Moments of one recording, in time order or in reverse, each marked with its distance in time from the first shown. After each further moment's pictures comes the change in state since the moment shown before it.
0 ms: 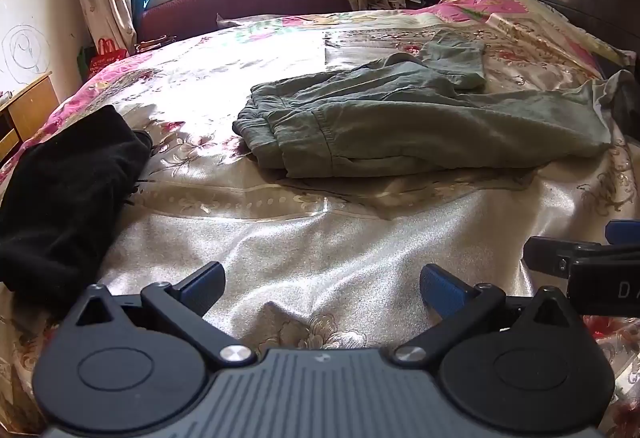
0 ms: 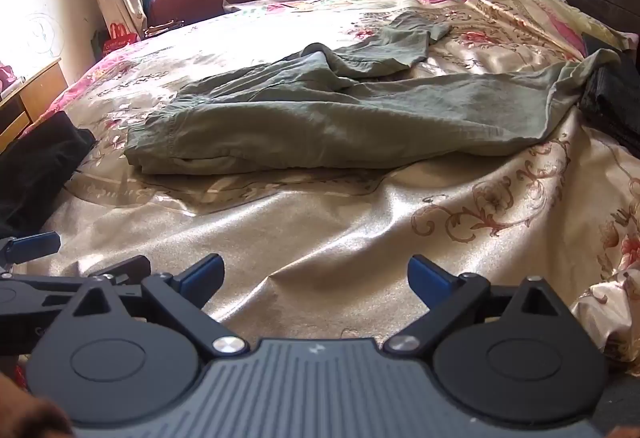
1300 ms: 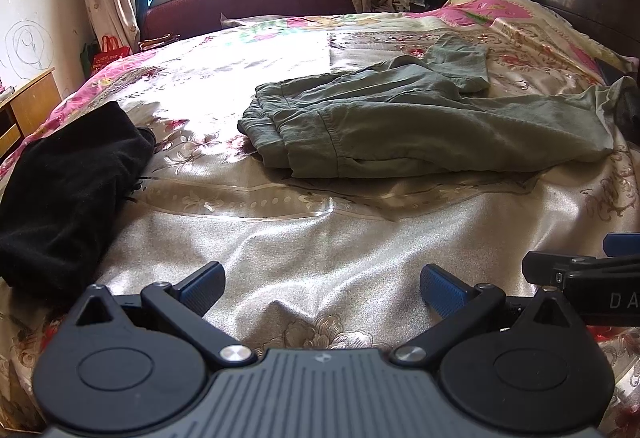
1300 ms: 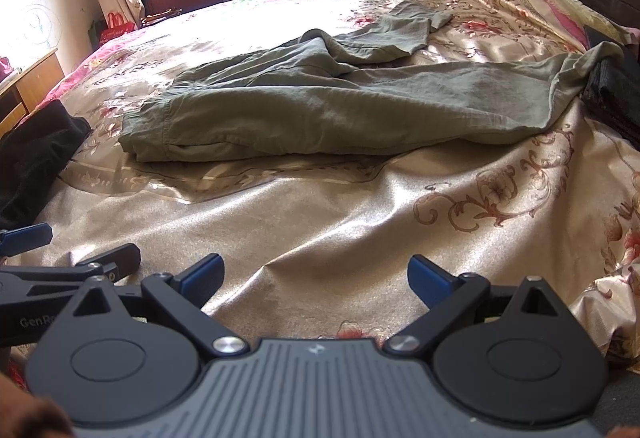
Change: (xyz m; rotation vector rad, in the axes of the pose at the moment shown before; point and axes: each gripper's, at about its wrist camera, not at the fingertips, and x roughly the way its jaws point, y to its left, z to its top) left arm 0.001 0.004 -0.003 -0.017 -0.010 0.001; right arm 0.009 0.000 -0.001 -0.006 0.042 -0.011
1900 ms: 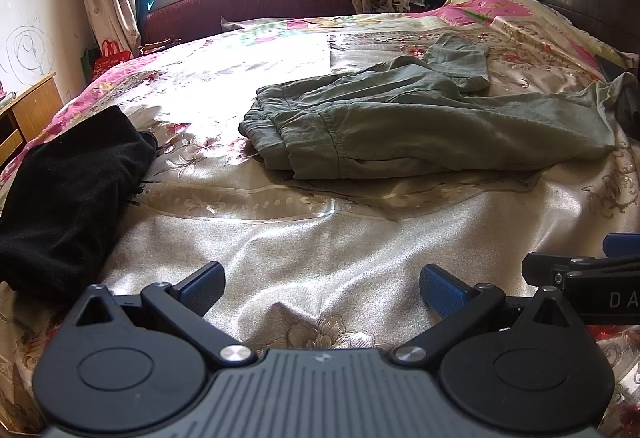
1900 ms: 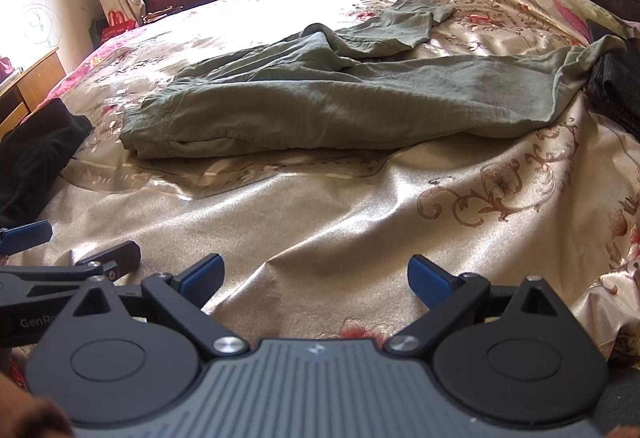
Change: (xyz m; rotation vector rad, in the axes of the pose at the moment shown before) left arm 0.000 0.000 -0.001 0.011 -0.005 0.009; right arm 0.003 0.000 -0.001 0.006 0.013 0.009
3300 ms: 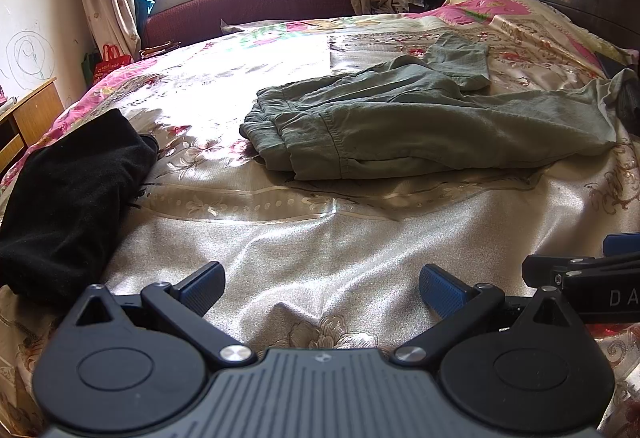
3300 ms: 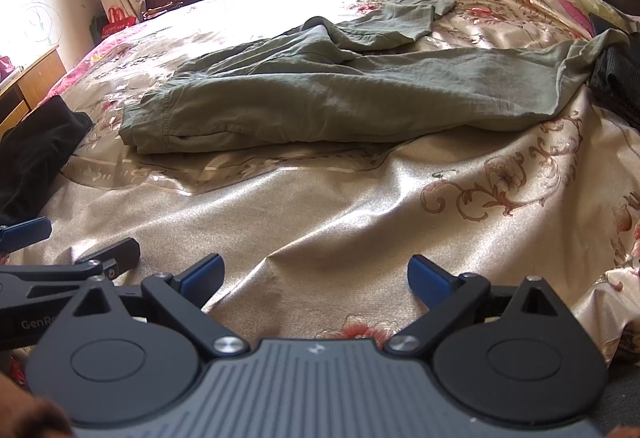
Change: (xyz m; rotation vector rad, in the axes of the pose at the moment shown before) left arm -0.001 -0.001 0.001 0.011 -0.003 0.006; right arm 0.003 0.000 0.000 0.003 0.016 0.006
